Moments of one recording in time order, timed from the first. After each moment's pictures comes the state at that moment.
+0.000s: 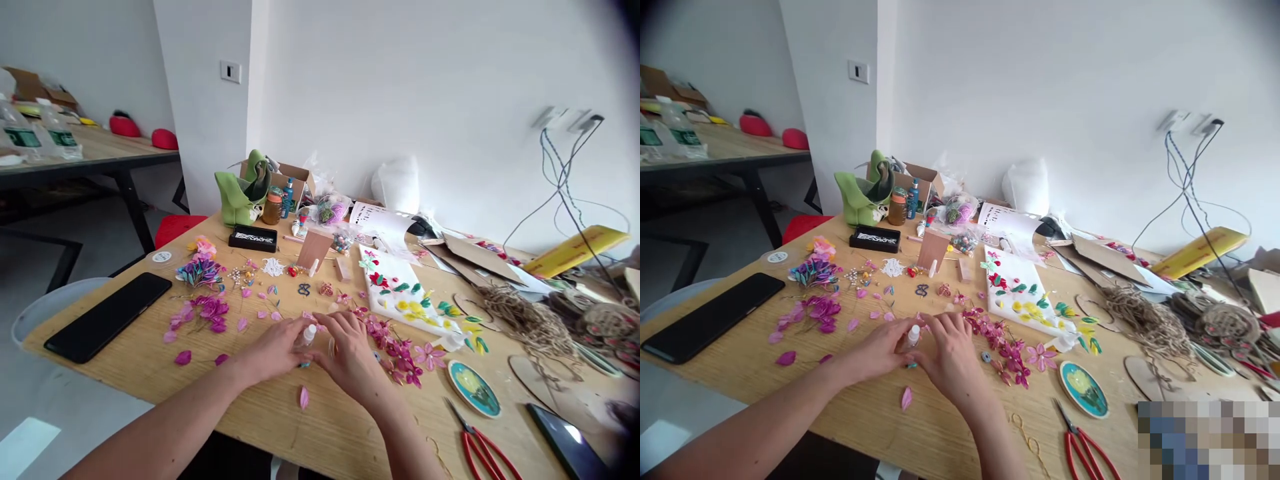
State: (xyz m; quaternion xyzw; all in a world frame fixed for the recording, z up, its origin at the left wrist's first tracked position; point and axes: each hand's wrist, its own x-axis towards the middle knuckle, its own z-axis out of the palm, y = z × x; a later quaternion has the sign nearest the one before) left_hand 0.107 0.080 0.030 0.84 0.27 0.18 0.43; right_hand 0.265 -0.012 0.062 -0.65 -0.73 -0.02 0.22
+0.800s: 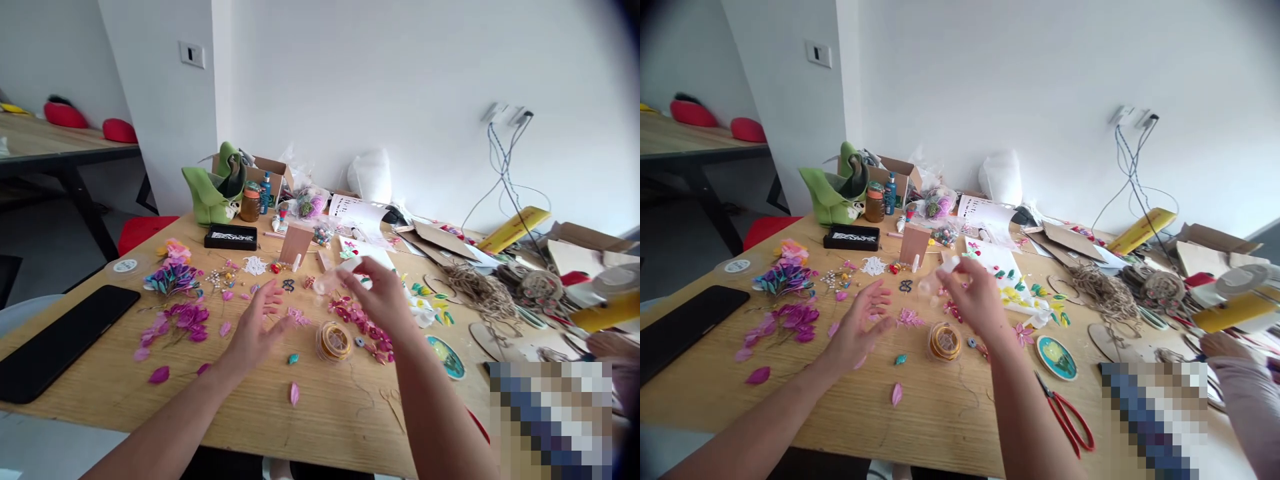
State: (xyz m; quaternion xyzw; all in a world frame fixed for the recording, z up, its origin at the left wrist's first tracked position) left_hand 0.107 0.092 0.025 0.71 0.27 0.42 0.50; right_hand 0.304 0.014 0.136 -0.68 -0.59 0.01 0.44
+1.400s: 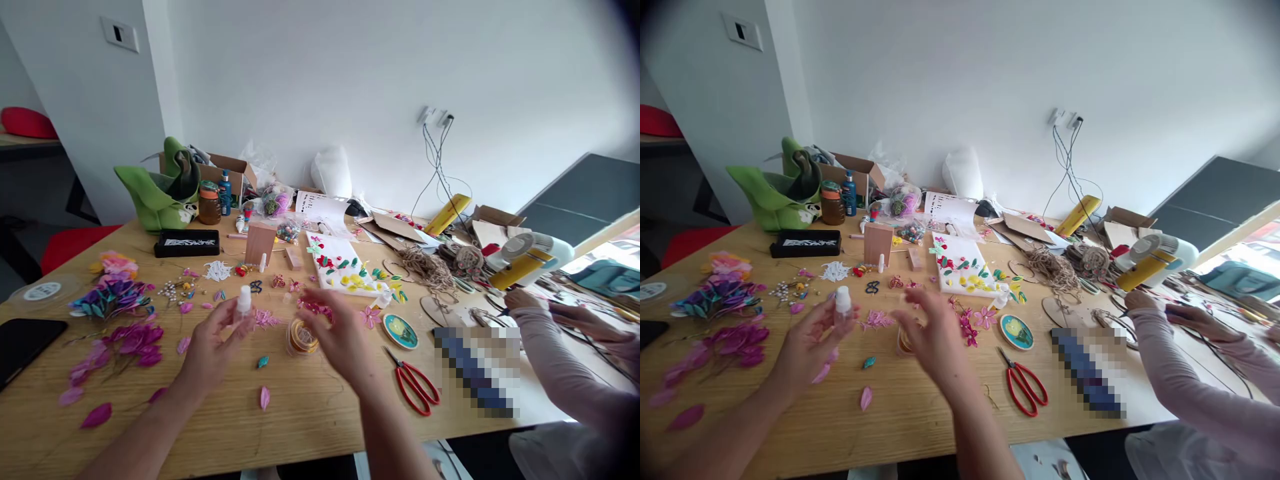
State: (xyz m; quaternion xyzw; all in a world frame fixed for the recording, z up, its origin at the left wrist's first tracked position) left_hand 0.106 0.092 0.022 0.66 0.27 0.42 0.55; right_hand 0.273 -0.036 0.104 -0.70 -0.55 0.04 0.45
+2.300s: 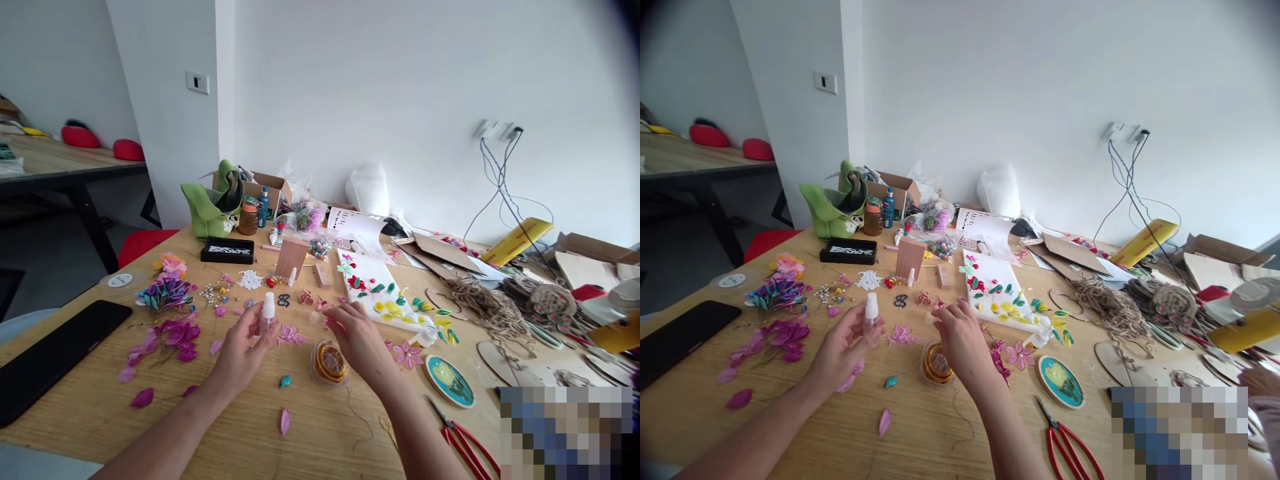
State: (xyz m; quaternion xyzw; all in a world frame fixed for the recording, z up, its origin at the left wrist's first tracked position) left_hand 0.108 0.089 0.028 0.63 0.31 0.43 0.57; right_hand 0.319 -0.001 0.082 -0.73 -0.67 -0.05 0.12
